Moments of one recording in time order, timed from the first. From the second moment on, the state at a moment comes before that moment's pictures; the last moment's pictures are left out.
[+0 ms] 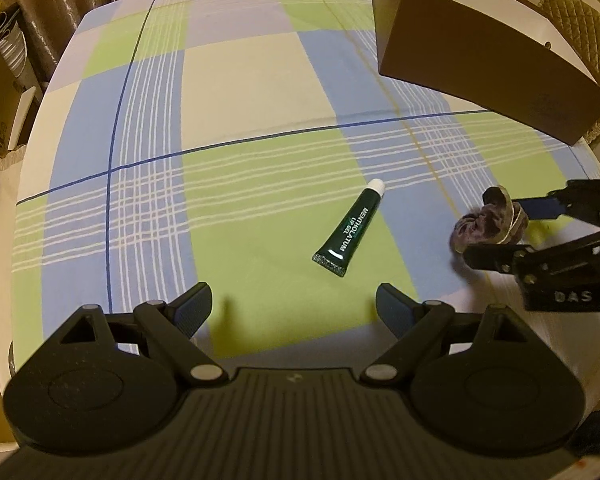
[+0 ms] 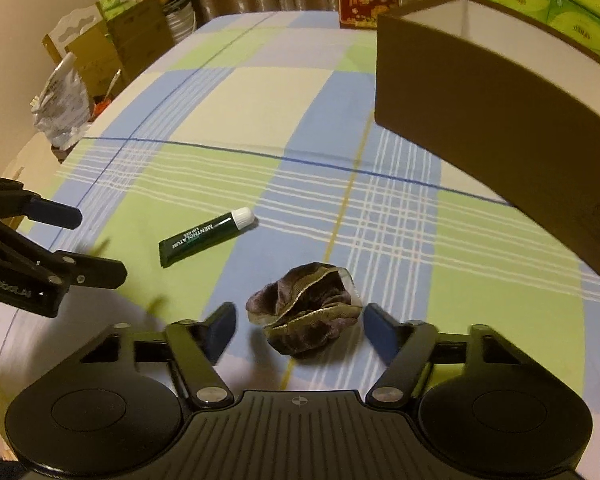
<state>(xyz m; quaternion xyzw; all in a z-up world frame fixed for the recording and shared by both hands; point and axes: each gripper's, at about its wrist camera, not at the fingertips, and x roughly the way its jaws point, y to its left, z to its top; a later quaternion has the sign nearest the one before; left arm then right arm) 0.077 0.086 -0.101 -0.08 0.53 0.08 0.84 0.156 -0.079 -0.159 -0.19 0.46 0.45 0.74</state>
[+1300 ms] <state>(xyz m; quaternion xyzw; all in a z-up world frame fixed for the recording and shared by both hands) 0.154 0.058 -0.136 -0.01 0.52 -0.04 0.85 0.220 -0.158 -0.146 -0.08 0.49 0.37 0.78</state>
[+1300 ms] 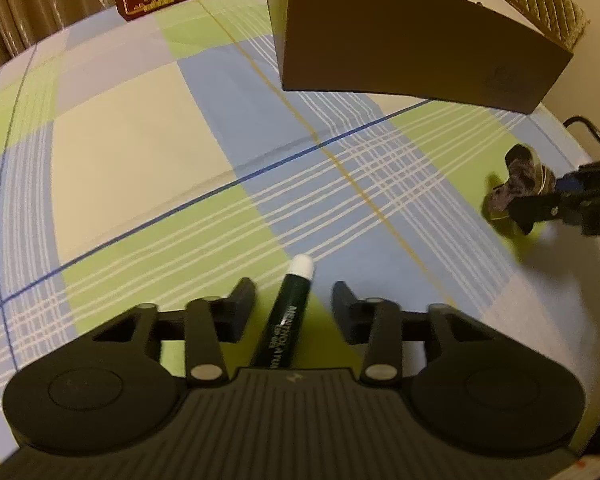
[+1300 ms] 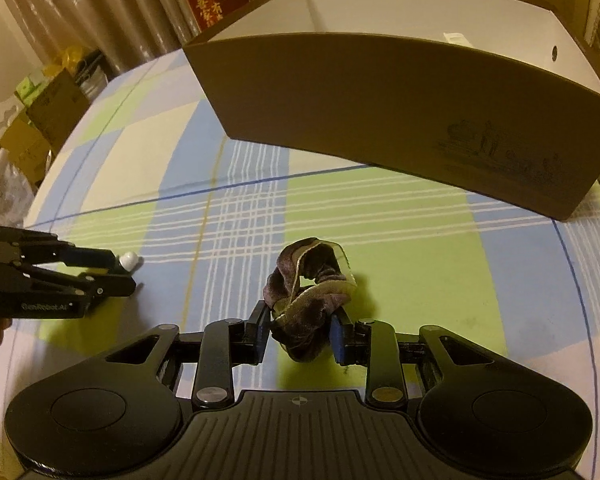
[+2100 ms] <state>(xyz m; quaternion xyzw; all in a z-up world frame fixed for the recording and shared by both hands) 0.144 0.043 -0.132 -0.02 0.51 0.00 0.86 0.218 -0.143 -0.162 -0.15 0.47 0.36 0.79</state>
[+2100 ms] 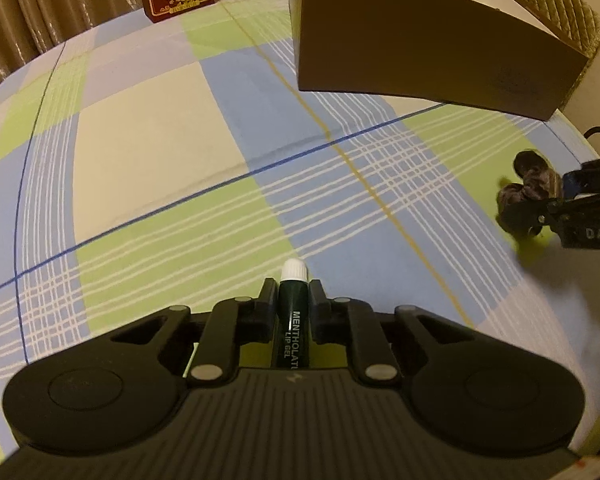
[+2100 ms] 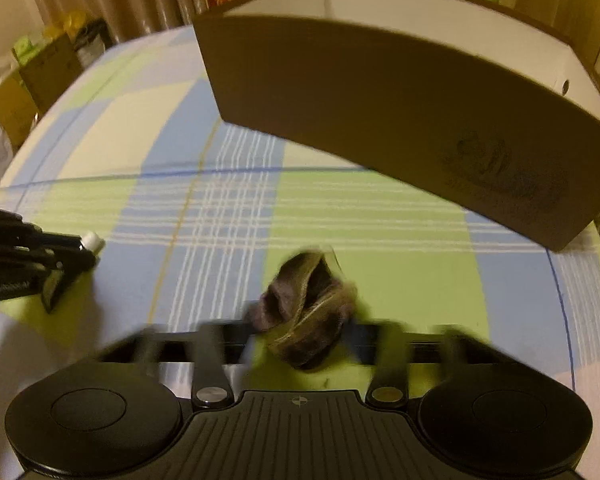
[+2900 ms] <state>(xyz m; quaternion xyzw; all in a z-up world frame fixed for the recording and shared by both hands) 0.138 0.000 -0.088 -0.02 0.48 -0.01 0.88 0.227 -0.193 -0.127 -0.10 0.46 0.38 0.80</state>
